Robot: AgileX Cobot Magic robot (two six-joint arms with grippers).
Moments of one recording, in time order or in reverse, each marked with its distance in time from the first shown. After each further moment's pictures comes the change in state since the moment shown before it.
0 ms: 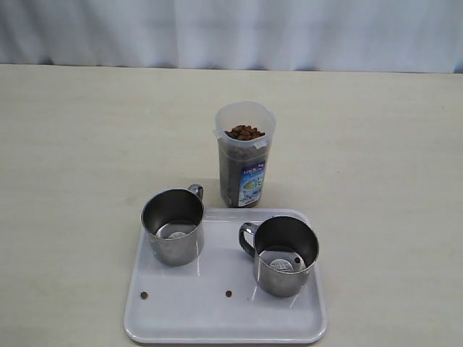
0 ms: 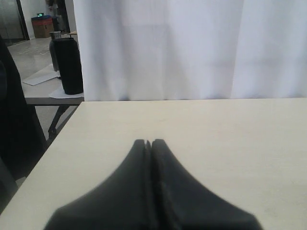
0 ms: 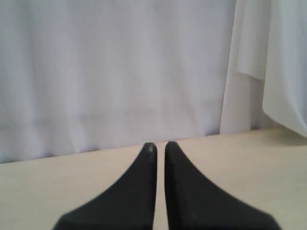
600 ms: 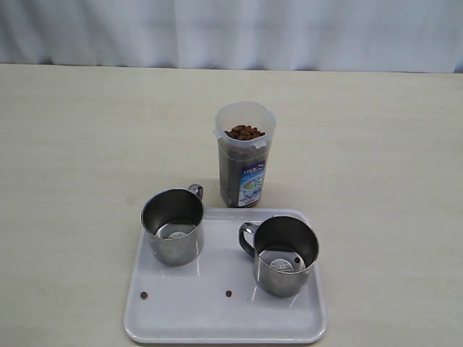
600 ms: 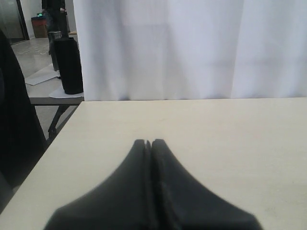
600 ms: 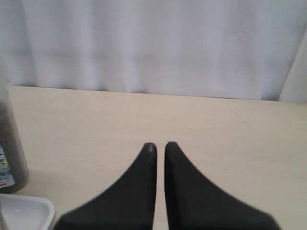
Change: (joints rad) left arm 0.000 0.000 0.000 0.000 0.000 0.000; right arm 0.251 0.000 0.003 -0.072 0.162 -0.033
